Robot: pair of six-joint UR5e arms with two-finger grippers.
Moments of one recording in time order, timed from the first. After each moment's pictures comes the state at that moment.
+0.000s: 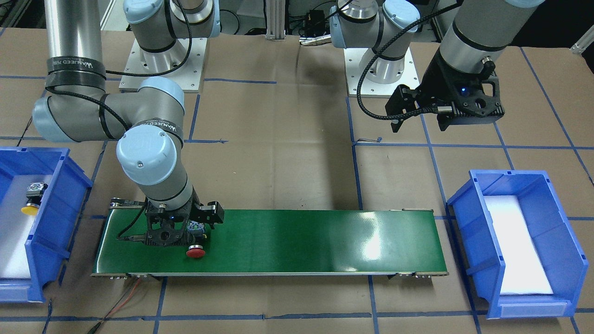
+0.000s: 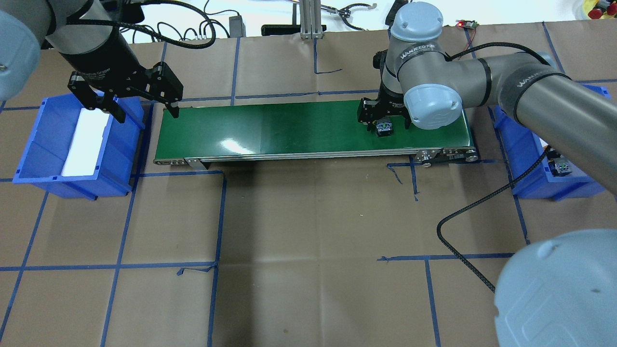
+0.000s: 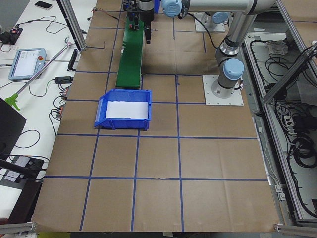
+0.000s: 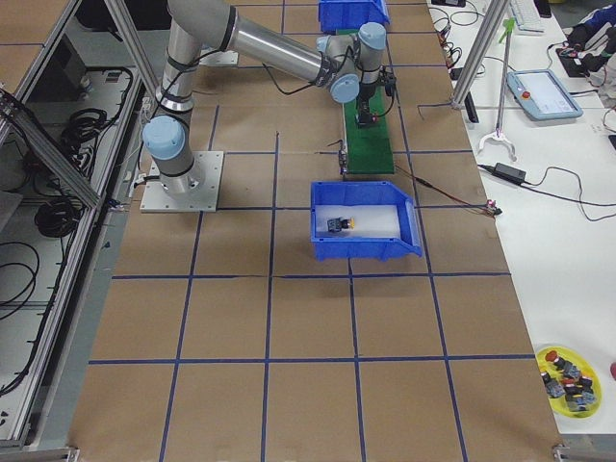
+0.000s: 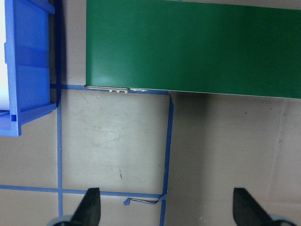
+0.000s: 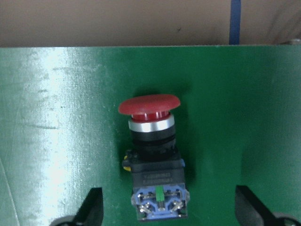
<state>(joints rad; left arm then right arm) -1.51 -1.60 -1.54 -1.60 1.57 0.00 1.67 -1.12 1.64 -2.10 -1.57 0.11</state>
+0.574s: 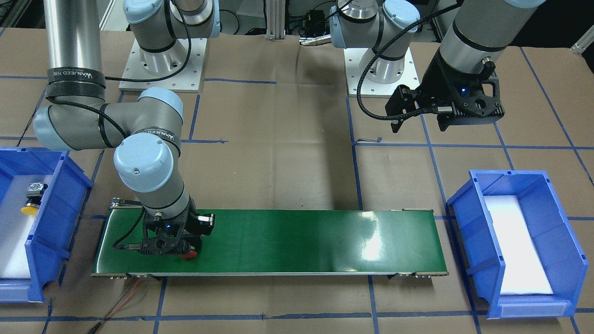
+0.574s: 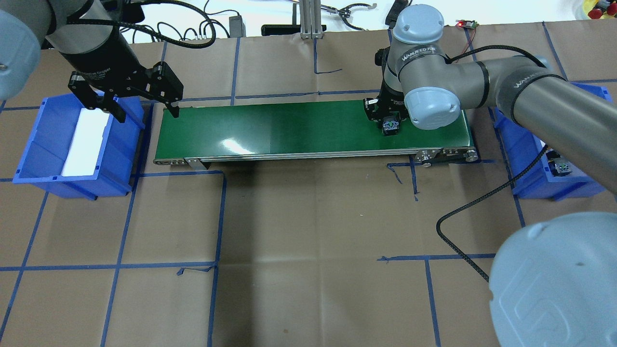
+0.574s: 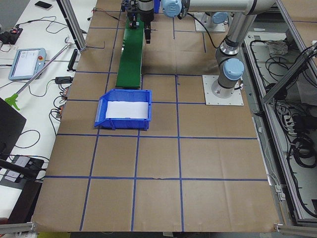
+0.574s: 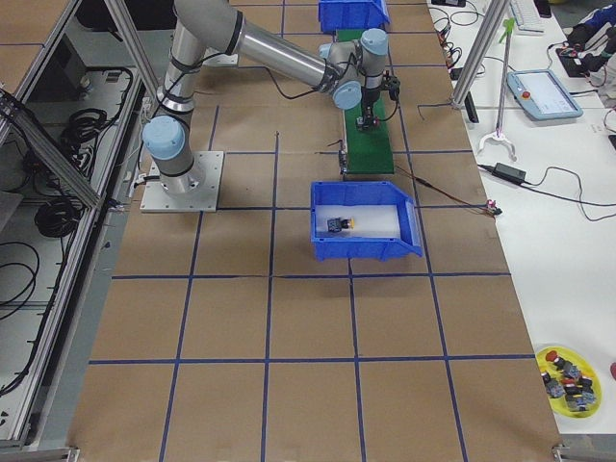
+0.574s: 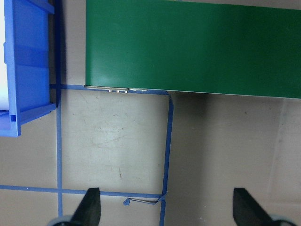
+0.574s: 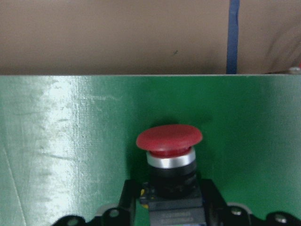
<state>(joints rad) -1.51 -1.60 -1.53 -1.60 1.57 0.00 1.65 -1.11 1.63 -2.16 -1.57 0.09</state>
